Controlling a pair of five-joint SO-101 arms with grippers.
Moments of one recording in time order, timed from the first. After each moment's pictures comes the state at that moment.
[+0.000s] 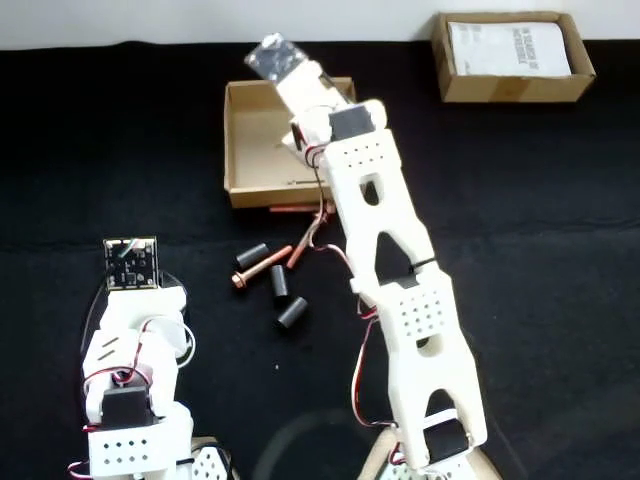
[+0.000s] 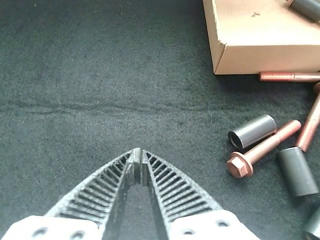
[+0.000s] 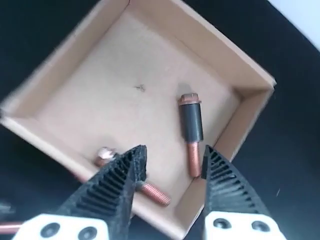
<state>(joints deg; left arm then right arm) -13.2 -102.4 96.2 47.8 1.5 -27.2 50.2 -71.1 79.6 20.9</state>
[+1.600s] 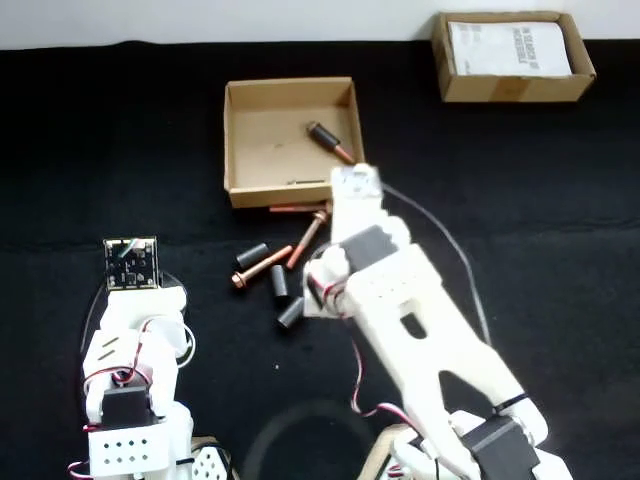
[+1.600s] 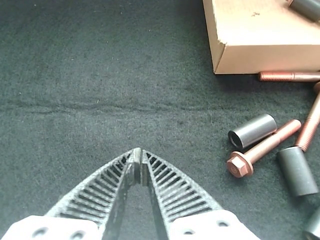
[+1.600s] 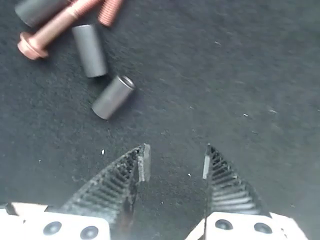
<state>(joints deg) -13.2 -102.4 96.2 47.8 1.5 -39.0 -18.8 28.2 78.1 -30.0</state>
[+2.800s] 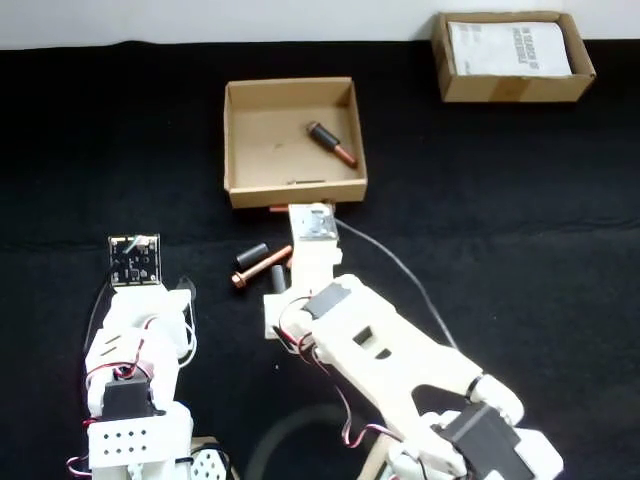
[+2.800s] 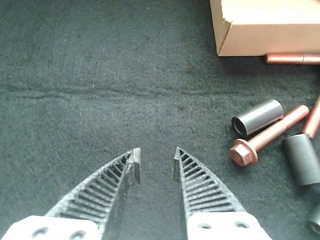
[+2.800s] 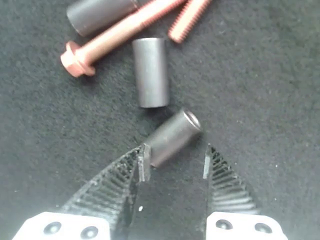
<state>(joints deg) -13.2 -95.2 96.2 44.8 1.5 -48.6 -12.4 47.1 42.5 -35.6</state>
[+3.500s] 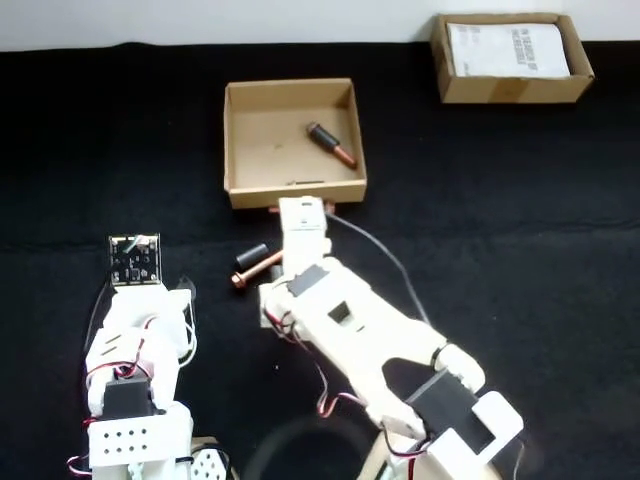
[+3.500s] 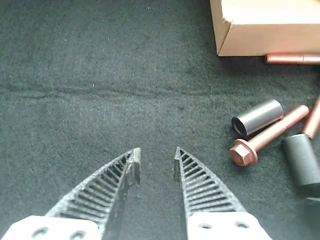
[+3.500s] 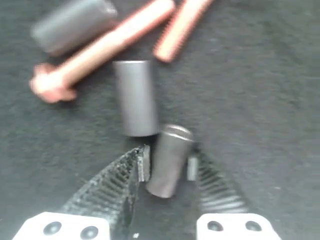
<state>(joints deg) -13.2 -95.2 96.2 44.8 1.5 -47.8 3.2 36.4 43.8 -35.6</state>
